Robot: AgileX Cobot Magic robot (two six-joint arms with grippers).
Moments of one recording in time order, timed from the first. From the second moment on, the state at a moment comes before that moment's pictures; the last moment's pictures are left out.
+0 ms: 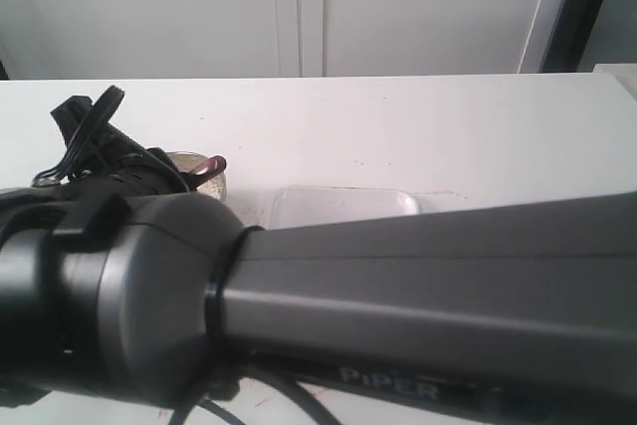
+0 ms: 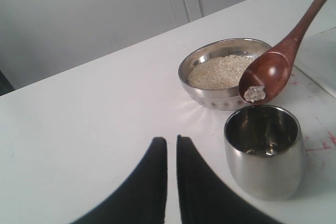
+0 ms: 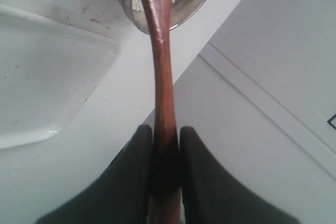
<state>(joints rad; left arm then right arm) -0.09 0.00 0.00 0.02 0.03 0.16 1.18 2.01 -1.65 -1.03 1.22 -0.48</state>
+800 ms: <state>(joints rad) -0.09 0.00 0.00 0.02 0.03 0.16 1.19 2.06 -1.65 -1.03 1.22 -0.49</state>
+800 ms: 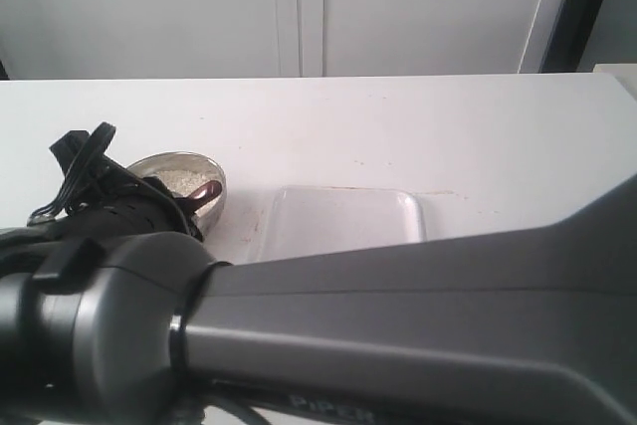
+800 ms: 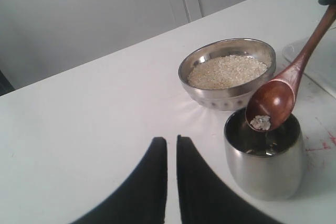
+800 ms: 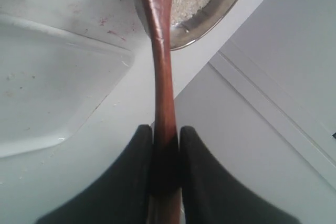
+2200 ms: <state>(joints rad) -0.09 0.00 0.00 0.02 0.03 0.16 1.20 2.01 -1.65 -1.04 1.22 -0.43</state>
